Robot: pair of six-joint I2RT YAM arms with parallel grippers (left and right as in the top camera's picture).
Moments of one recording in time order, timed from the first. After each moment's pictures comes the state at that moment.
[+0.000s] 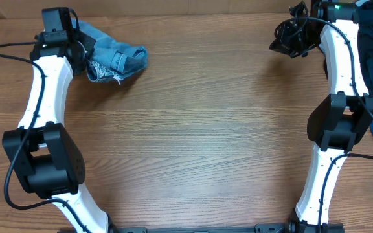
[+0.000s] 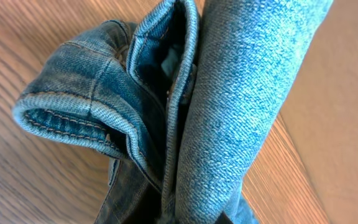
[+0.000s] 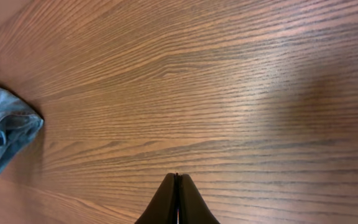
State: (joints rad) left arm 0.16 1.99 1.69 -0.61 0.01 -0.93; right arm -0.11 2.42 2.42 -1.29 -0.49 0.20
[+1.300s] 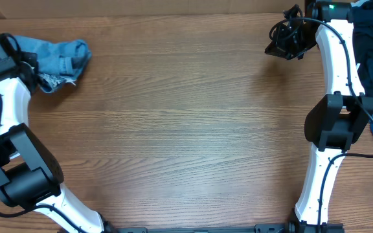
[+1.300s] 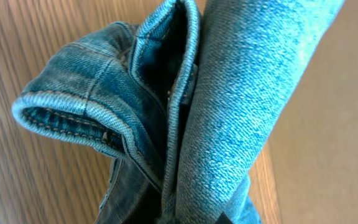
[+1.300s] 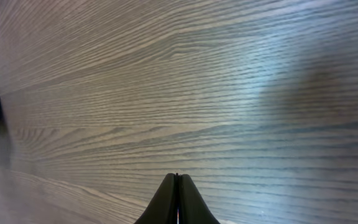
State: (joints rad) left arm 0.47 1.99 1.54 -0.32 -0.02 -1.02; right arm -0.07 2.42 2.42 -1.33 -0.49 0.20
